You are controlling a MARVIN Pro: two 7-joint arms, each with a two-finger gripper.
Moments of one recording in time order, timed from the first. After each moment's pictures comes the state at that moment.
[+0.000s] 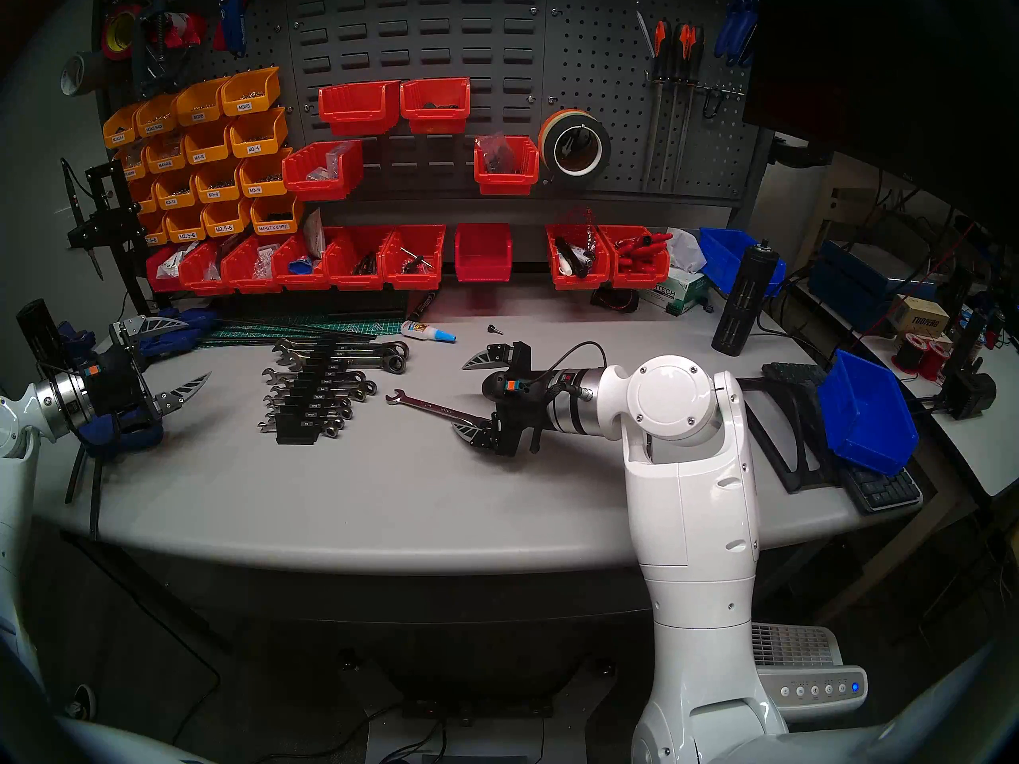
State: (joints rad) left arm 1.65 -0.76 -2.11 -1.41 -0.19 -0.50 -1.05; right arm -1.37 -1.56 1.58 -1.88 -0.65 -0.09 1.34
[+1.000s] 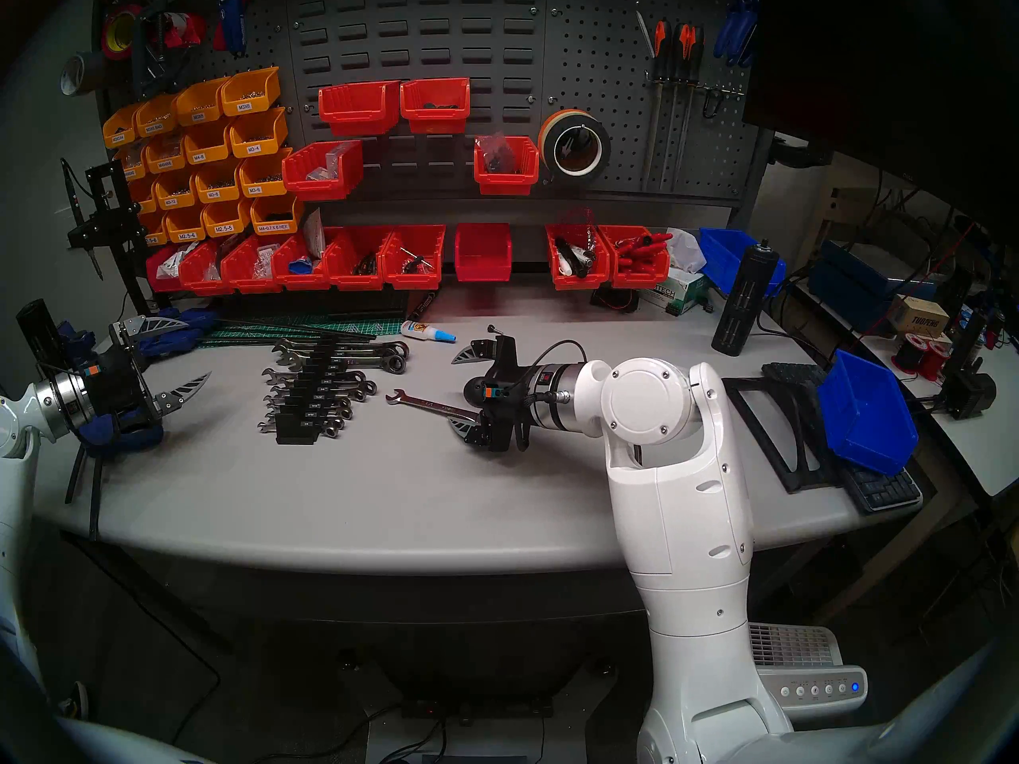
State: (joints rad) left arm 1.65 -0.76 -2.11 -1.41 -0.19 -0.50 -1.05; right arm -1.38 -1.53 1.47 -1.94 -0.79 -0.15 1.26
